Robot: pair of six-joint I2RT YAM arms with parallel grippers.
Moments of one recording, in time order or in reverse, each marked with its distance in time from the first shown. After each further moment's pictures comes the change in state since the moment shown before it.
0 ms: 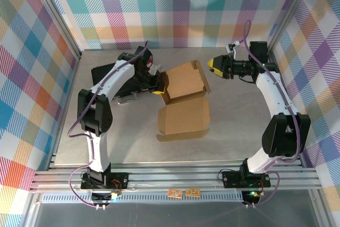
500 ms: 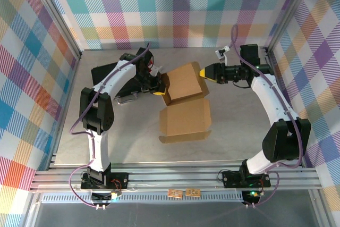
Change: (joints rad) left arm 0.000 0.012 0.006 0.000 0.010 0.015; right arm 0.102 -0.032 -0.019 -0.132 0.088 -0.192
